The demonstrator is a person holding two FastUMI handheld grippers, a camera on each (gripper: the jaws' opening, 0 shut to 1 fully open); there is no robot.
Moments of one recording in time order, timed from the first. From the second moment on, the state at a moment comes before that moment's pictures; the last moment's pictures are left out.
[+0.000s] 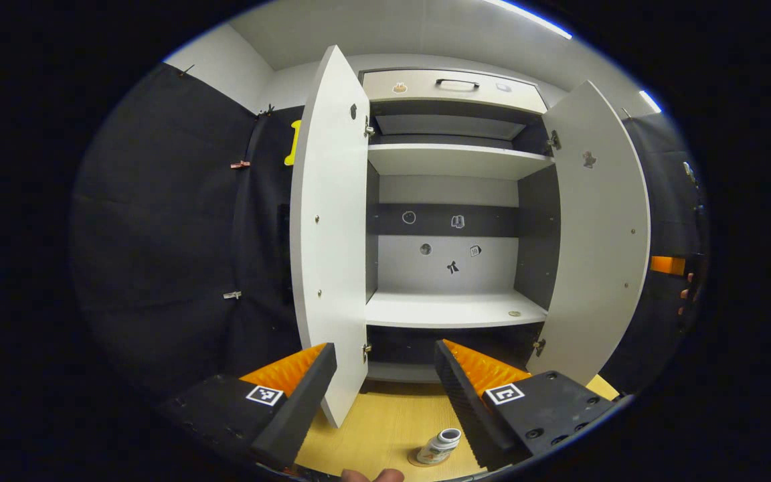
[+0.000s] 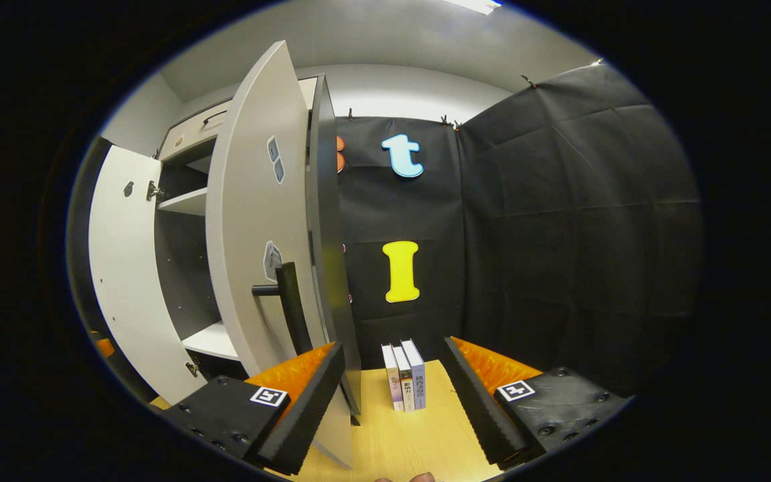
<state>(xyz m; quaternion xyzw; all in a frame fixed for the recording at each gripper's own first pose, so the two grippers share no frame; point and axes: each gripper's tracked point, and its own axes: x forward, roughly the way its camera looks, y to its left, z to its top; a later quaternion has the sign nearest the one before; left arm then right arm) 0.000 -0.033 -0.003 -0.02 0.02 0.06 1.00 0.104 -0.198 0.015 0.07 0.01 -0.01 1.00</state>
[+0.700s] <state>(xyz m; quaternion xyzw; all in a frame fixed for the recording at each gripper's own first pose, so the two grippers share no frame) -0.004 0.005 -0.007 0.00 0.02 0.10 0.99 0.110 -0.138 0.010 0.08 0.02 0.05 1.00</state>
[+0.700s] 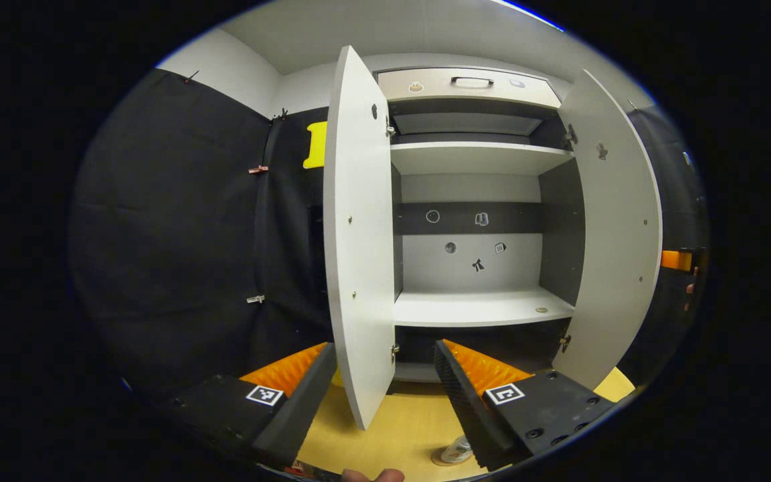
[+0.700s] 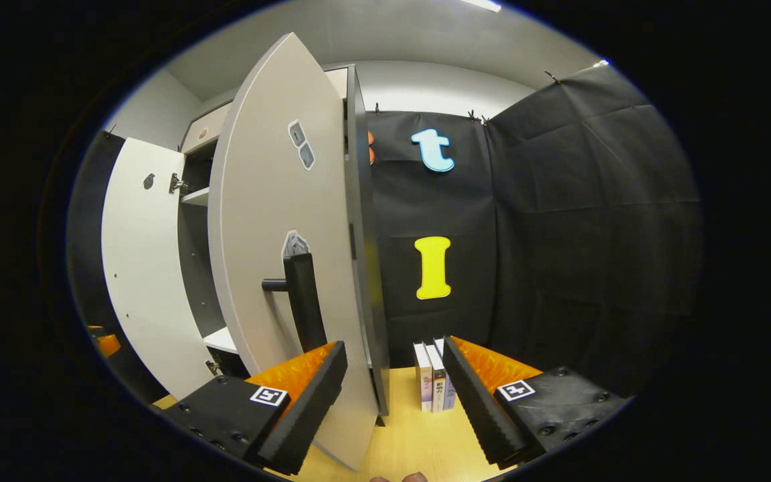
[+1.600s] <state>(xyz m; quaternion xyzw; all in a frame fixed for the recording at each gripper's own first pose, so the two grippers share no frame) -0.003 0.043 -0.016 0.00 0.03 0.12 0.99 0.142 -0.001 0.006 0.10 0.03 0.16 0.98</state>
